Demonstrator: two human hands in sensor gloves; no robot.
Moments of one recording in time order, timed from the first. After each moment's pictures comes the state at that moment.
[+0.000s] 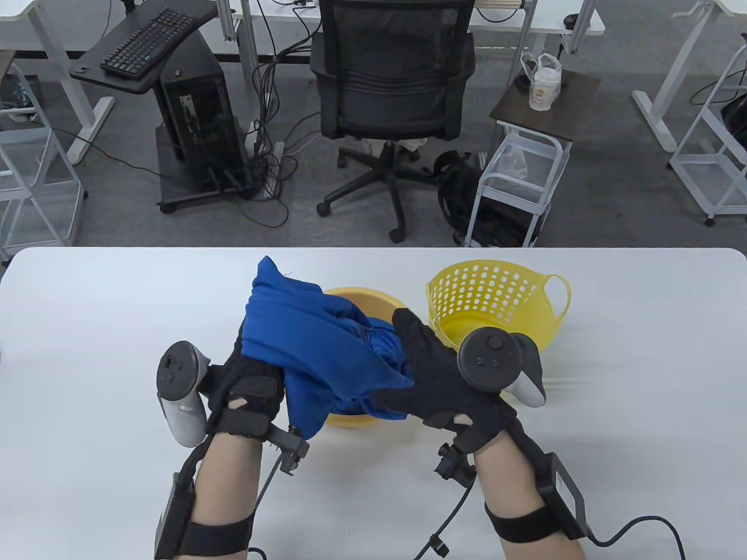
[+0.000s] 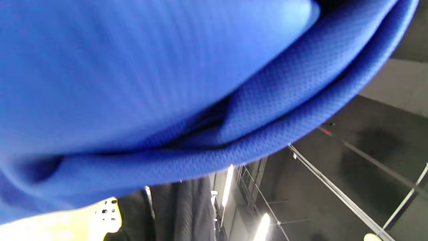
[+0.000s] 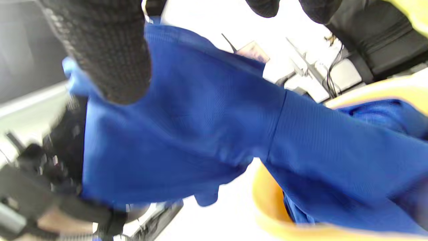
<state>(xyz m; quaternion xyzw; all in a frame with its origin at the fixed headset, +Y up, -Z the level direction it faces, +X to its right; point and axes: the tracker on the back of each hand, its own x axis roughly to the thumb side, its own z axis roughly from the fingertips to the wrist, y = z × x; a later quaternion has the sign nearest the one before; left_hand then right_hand) -0.195 -0.615 -0.319 0.02 -0.12 0.72 0.69 0.088 -0.586 -0.328 0.32 0.08 0.87 0.37</state>
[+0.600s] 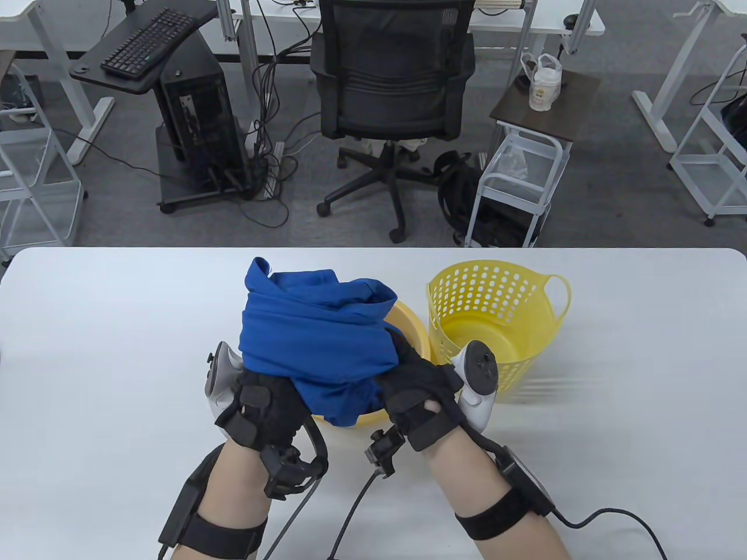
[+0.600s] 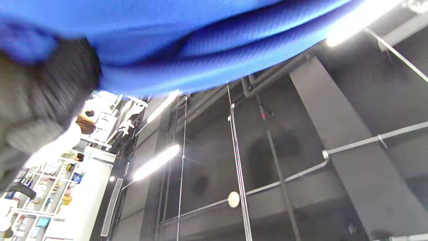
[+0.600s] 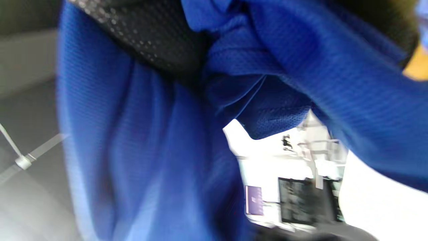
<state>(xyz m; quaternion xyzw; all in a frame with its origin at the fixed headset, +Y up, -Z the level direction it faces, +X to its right) -0.152 -0.625 -0.324 -0.11 -0.25 0.87 0.40 0.081 -0.631 -0.344 0.16 0.02 0.57 0.81</state>
